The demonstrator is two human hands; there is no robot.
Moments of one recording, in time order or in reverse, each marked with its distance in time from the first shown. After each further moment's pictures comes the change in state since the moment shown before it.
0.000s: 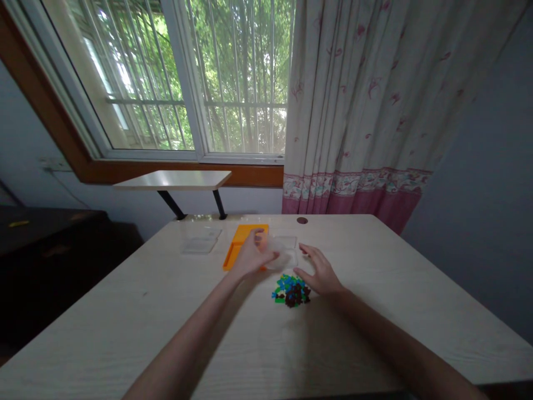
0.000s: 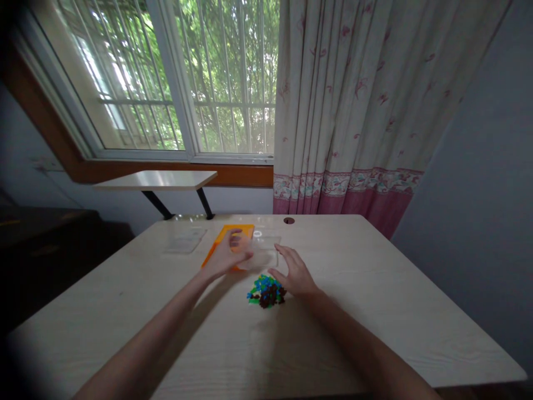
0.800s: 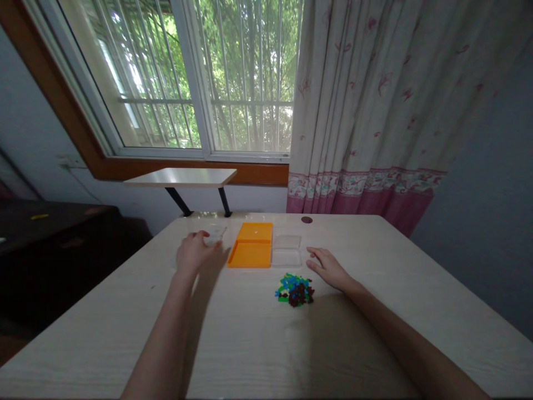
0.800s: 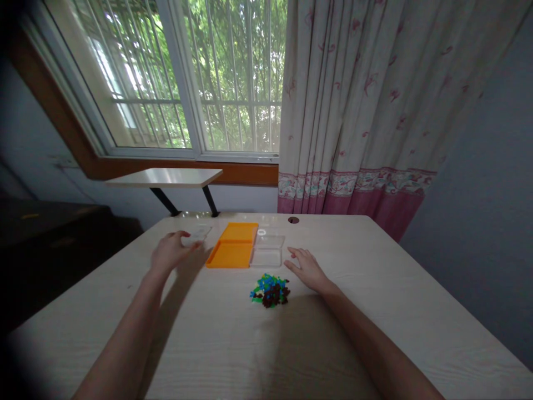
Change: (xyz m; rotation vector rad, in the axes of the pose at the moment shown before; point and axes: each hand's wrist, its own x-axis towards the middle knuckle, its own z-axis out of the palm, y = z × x) left_hand 0.013 -0.086 -0.113 0.698 0.276 -0.174; right_hand -0.003 0.049 -0.004 -0.098 -0.318 0.236
